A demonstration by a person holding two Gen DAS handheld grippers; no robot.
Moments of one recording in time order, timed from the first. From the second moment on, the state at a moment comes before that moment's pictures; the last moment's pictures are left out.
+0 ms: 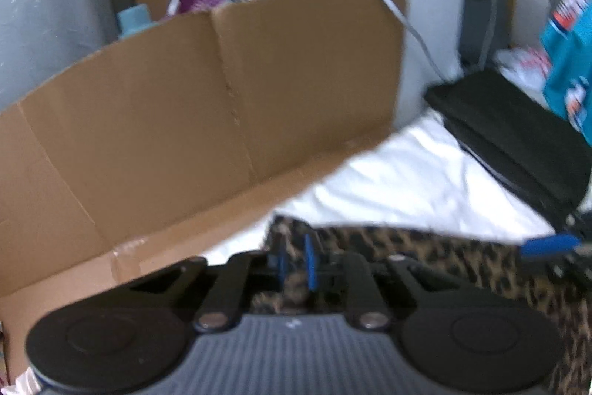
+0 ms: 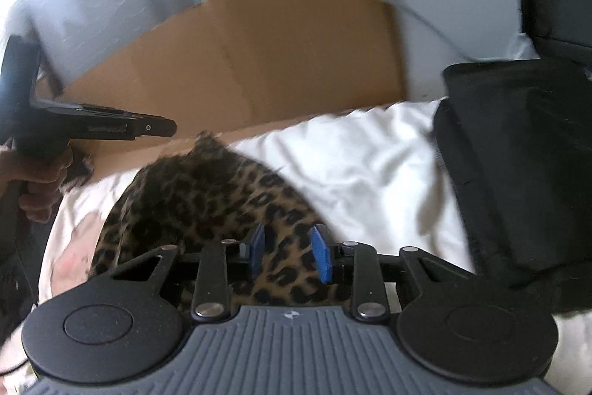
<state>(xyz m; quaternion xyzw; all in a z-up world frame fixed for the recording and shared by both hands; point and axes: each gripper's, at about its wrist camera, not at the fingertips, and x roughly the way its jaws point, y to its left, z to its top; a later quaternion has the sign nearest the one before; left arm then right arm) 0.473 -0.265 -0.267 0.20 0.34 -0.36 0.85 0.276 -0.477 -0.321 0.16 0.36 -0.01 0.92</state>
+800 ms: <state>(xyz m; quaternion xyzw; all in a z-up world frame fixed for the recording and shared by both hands) 0.470 -0.269 -0.326 0.21 0.39 -0.34 0.83 0.289 -0.490 -0.357 0.18 0.40 -0.04 0.90</state>
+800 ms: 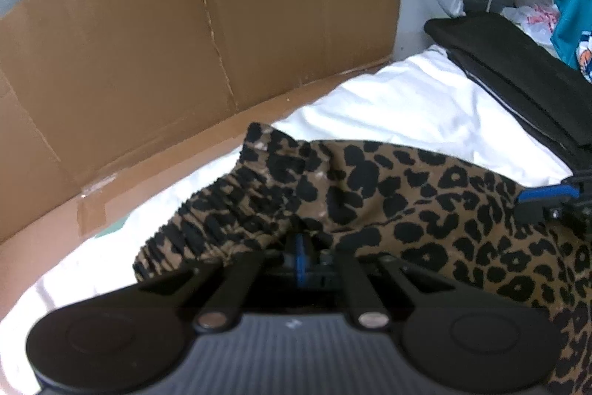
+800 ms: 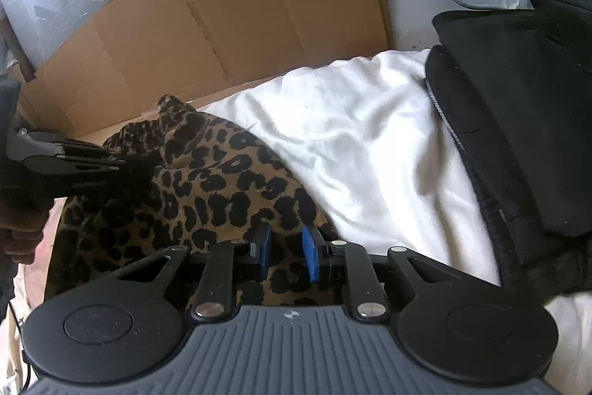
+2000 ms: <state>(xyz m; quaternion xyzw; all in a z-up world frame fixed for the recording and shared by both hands) 0.460 -0.205 -0.295 0.14 0.41 -0.31 0.84 0.272 -0.503 -0.356 0.17 0.43 -0.04 0.89</state>
